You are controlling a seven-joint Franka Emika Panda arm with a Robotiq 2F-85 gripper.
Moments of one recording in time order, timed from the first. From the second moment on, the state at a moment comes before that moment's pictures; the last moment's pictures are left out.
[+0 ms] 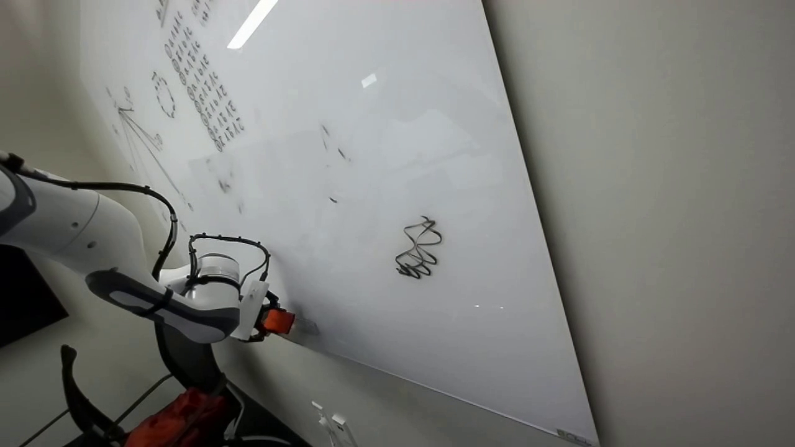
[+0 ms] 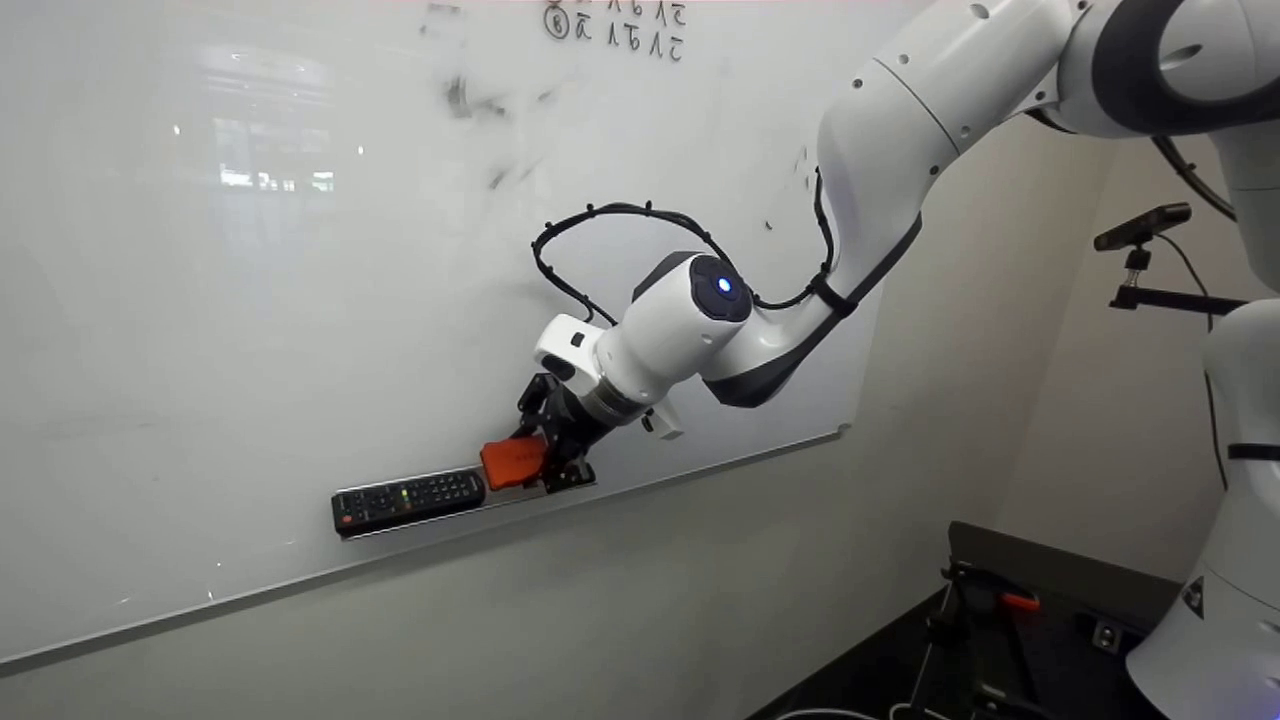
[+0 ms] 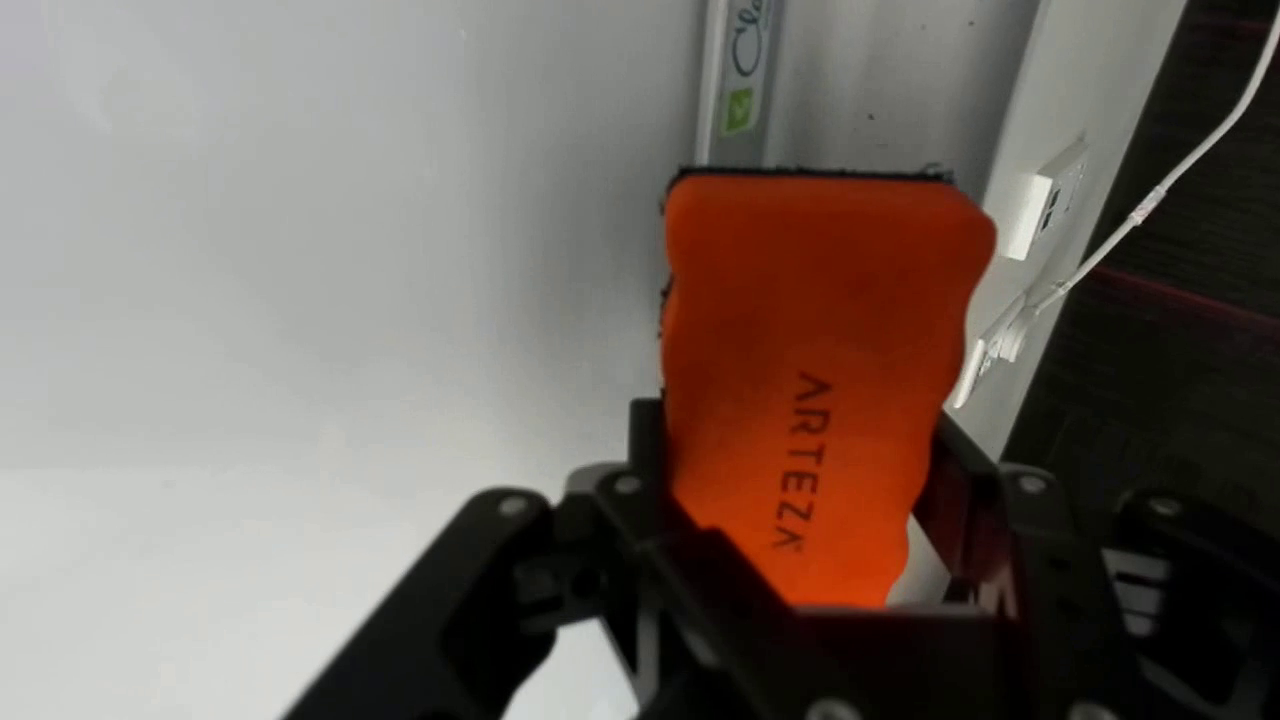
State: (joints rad) arm 0.30 0.60 -0.25 -1.84 -1.54 3.06 0.52
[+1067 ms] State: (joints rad) arm 0.25 0.64 -0.23 -1.82 -1.50 3.10 0.51
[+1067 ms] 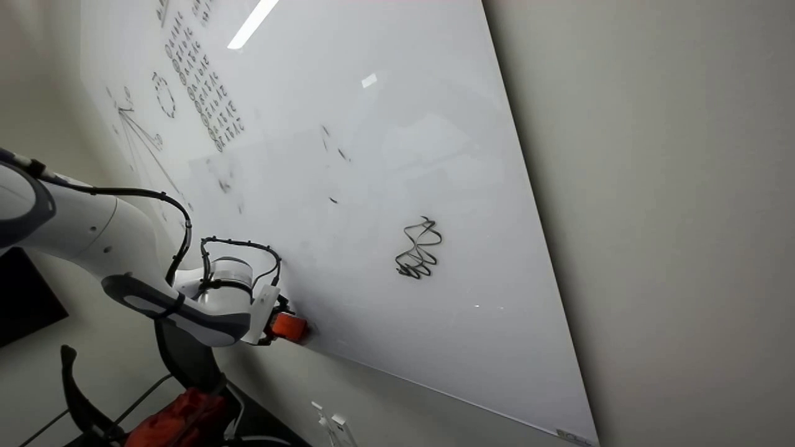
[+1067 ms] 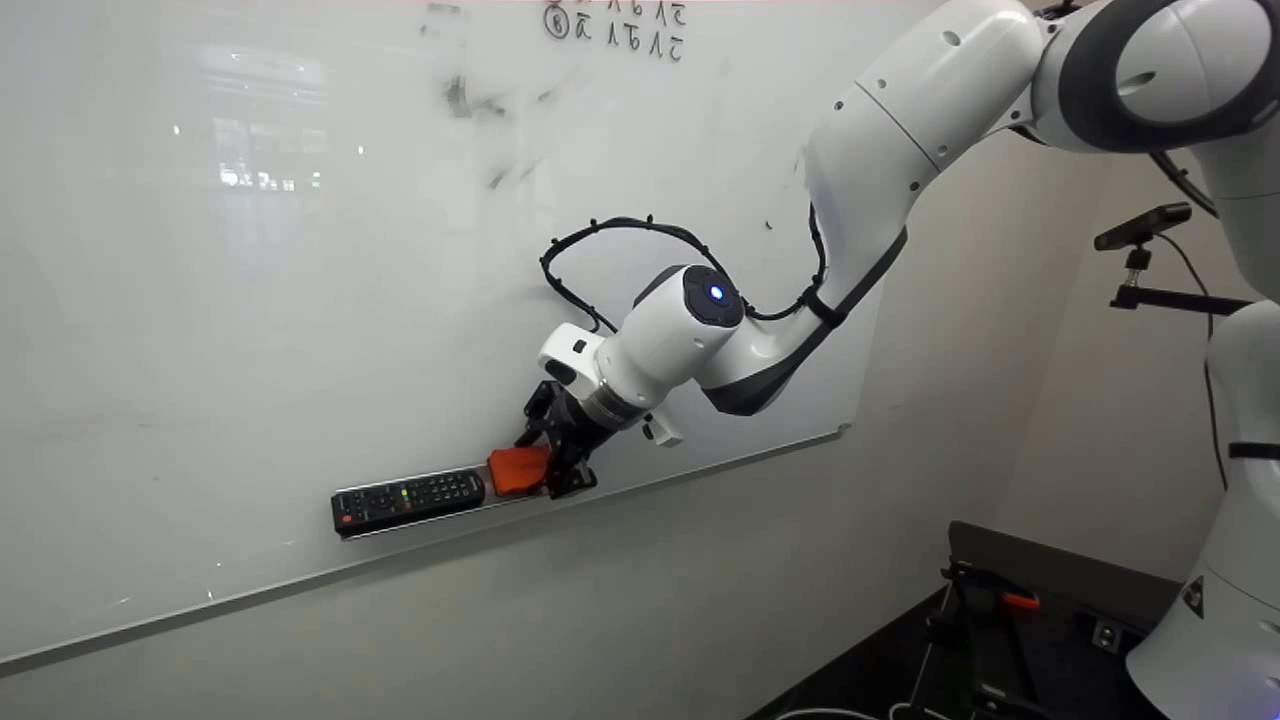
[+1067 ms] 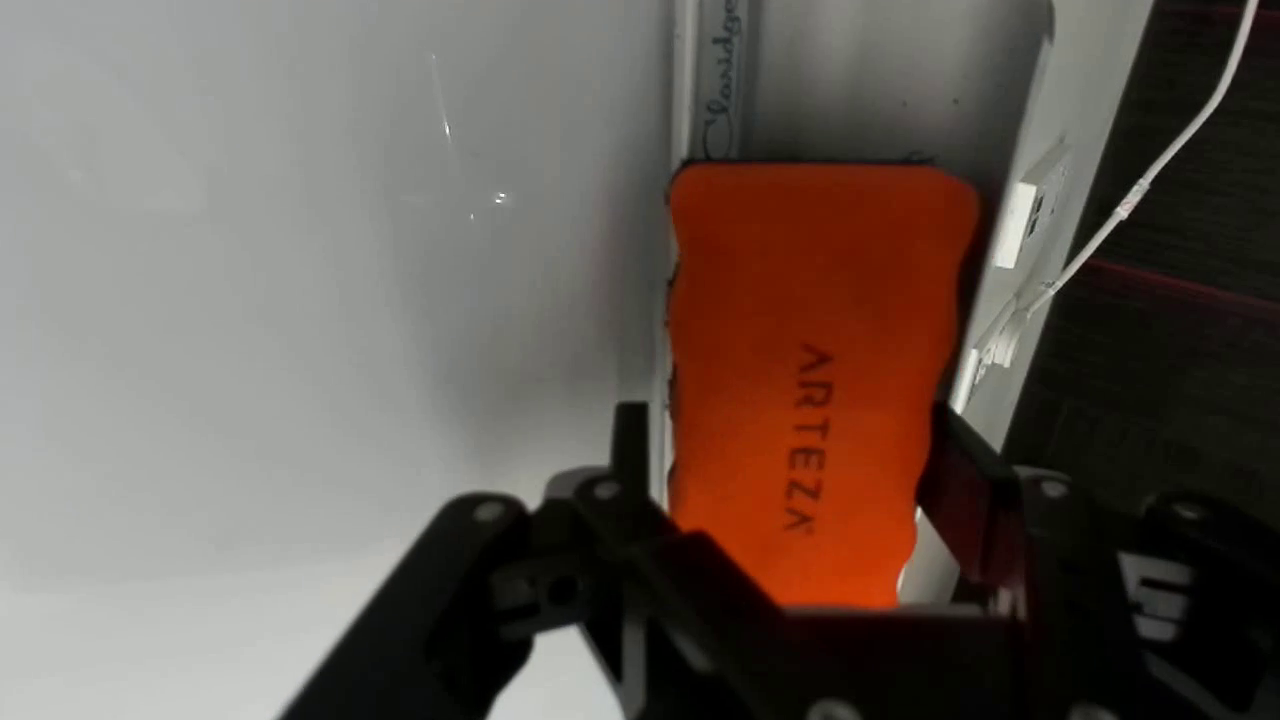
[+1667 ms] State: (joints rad) arm 0.26 0.63 -0.22 -1.82 -1.50 3.10 0.52
